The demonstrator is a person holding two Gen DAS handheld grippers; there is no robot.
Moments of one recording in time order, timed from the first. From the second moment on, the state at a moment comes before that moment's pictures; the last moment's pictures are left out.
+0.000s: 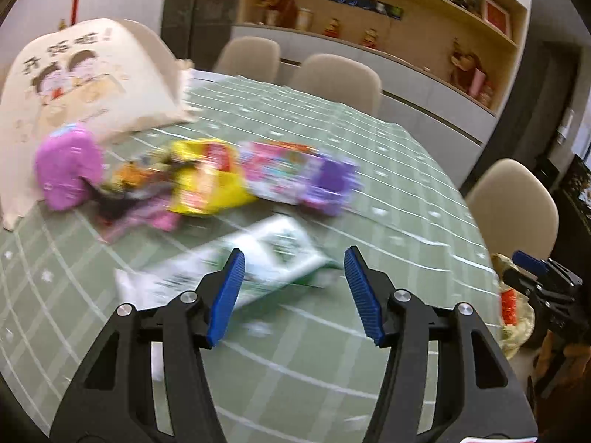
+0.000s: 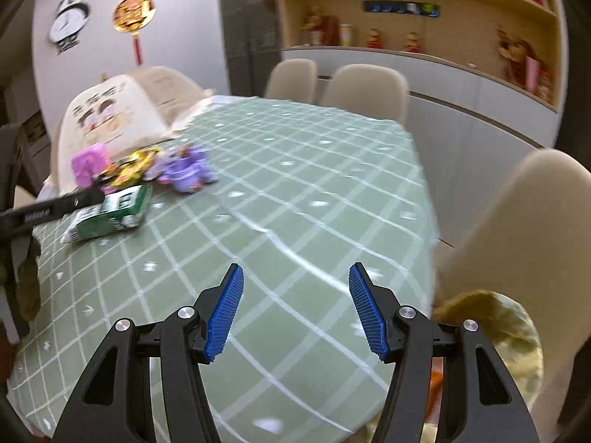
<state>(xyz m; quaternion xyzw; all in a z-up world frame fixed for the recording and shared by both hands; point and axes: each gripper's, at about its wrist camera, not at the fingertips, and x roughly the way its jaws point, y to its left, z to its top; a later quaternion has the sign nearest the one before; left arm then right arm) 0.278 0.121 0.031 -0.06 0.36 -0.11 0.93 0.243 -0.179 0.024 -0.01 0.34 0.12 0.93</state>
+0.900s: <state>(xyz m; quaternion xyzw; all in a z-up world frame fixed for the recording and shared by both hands) 0.336 0.247 0.006 -0.11 0.38 -0.01 0.92 0.273 -0.058 0.017 -0.05 0.36 0.19 0.91</state>
